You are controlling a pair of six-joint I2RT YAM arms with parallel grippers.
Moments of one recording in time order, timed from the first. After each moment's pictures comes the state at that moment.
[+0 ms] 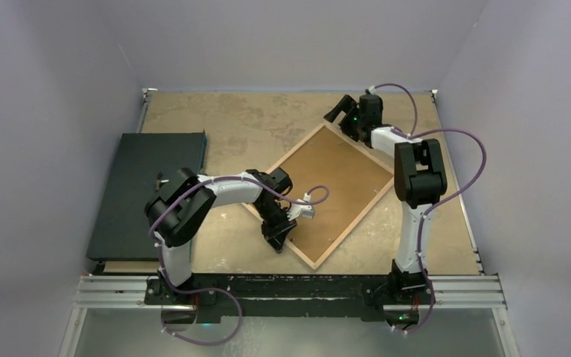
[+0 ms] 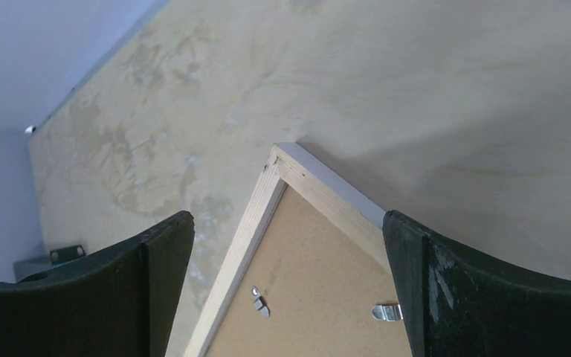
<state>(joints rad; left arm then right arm) -0.77 1.87 1.08 -0.72 0.71 0.46 0.14 2.12 1.43 0.10 -0.18 0.78</state>
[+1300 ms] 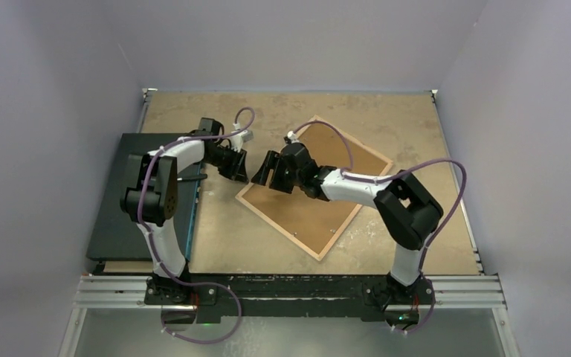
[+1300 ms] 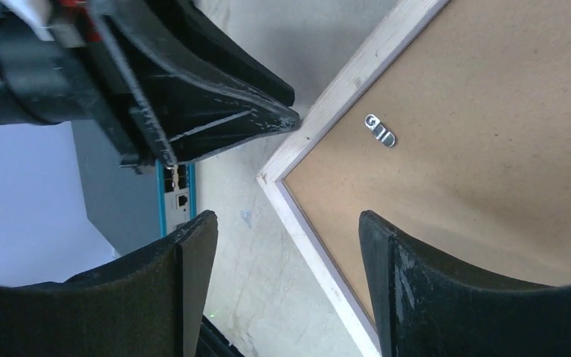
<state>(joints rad) -0.16 1.92 1.24 -0.53 0.67 0.30 0.79 1.80 1.12 0.06 -0.08 0.96</state>
